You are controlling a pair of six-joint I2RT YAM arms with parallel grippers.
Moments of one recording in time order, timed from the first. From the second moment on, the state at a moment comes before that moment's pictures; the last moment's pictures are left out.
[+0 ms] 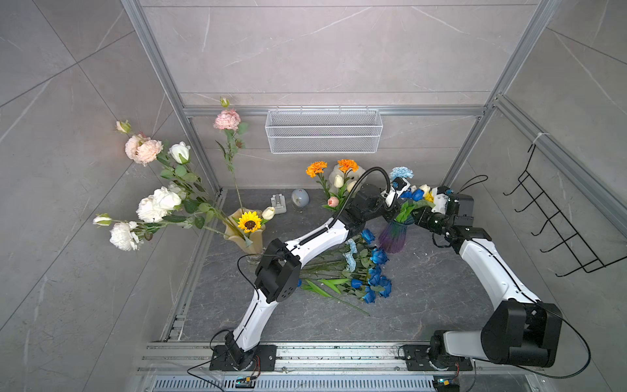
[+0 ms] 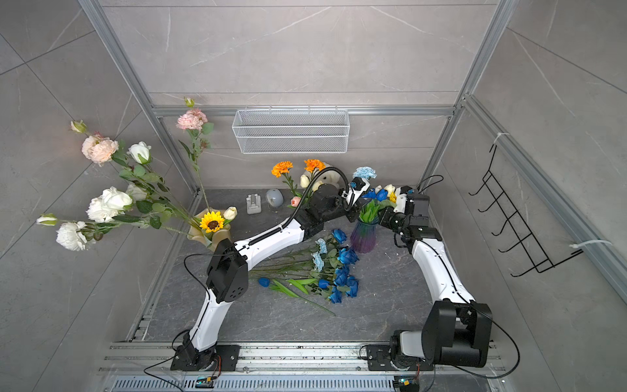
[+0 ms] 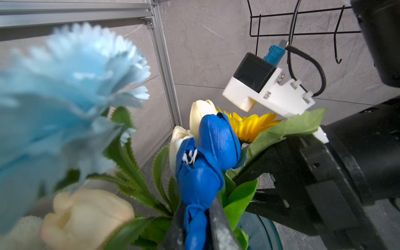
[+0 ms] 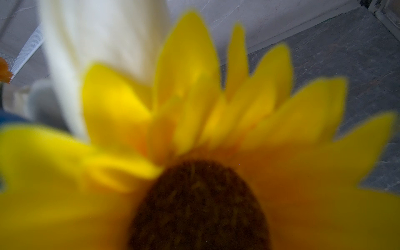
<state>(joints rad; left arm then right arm) -0.89 2.21 1.99 0.11 0.26 0.13 -0.08 1.36 1.08 -0.31 -0.35 0.34</state>
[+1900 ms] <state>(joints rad) -0.91 1.24 1.67 -0.83 0.14 0.56 -0.08 1.36 1.09 -0.34 -0.35 0.34</state>
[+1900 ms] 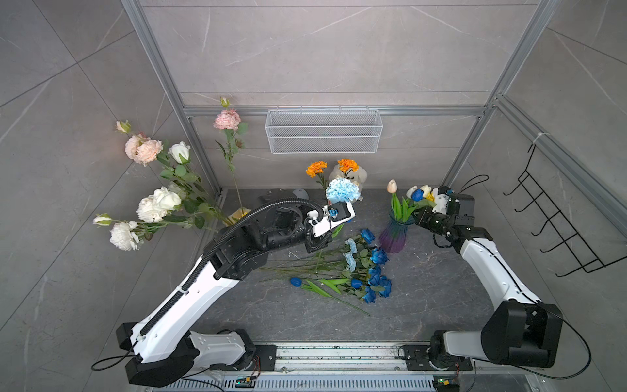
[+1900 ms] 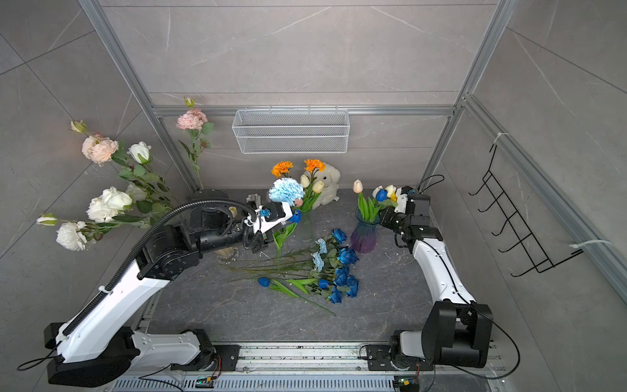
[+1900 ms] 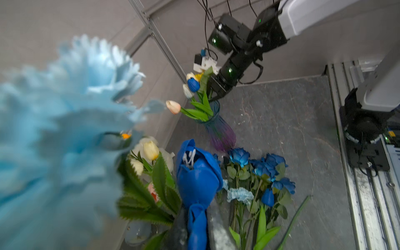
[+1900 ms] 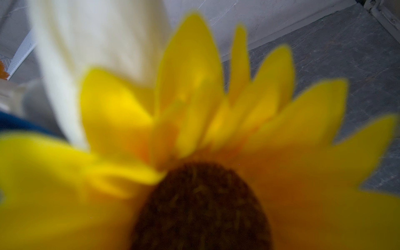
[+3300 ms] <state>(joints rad) -0.97 1.61 1.30 -0.74 -0.18 0.94 -0.09 1.34 1.08 -0.35 -0.36 0.35</state>
